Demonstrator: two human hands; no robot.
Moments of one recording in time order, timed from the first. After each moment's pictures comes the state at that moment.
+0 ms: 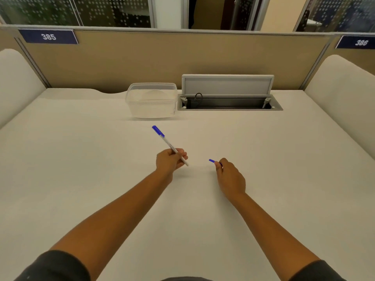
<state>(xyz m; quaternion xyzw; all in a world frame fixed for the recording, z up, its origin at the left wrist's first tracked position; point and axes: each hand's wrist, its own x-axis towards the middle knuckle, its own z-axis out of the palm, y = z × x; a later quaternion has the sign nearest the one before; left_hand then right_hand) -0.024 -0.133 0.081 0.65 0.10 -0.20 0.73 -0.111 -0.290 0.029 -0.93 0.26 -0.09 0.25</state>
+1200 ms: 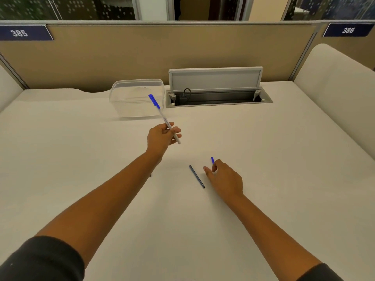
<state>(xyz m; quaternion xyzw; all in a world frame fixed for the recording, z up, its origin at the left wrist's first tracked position) 0.016 -0.159 0.111 0.72 -0.04 -0.14 0.68 -0.121 -0.297 0.034 -0.93 0.27 -0.06 0.23</state>
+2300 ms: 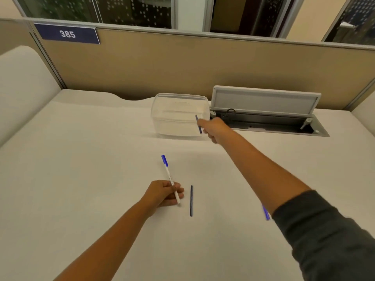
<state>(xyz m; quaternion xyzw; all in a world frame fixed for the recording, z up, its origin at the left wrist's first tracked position) 0.074 -0.029 0.040 0.67 0.11 -0.34 0.65 0.153 -0.224 0.155 -0.78 0.29 0.09 0.55</state>
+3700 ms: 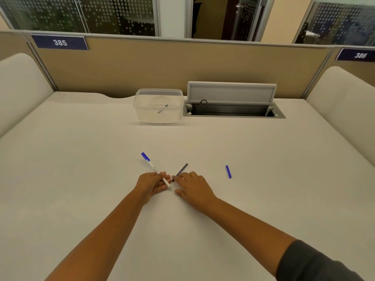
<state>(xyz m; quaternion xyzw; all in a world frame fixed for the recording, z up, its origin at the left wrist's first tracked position) -0.013 -0.046 0.033 0.62 0.13 -0.28 0.72 -0.085 -0.198 0.033 -0.99 -0.08 0.03 0.11</state>
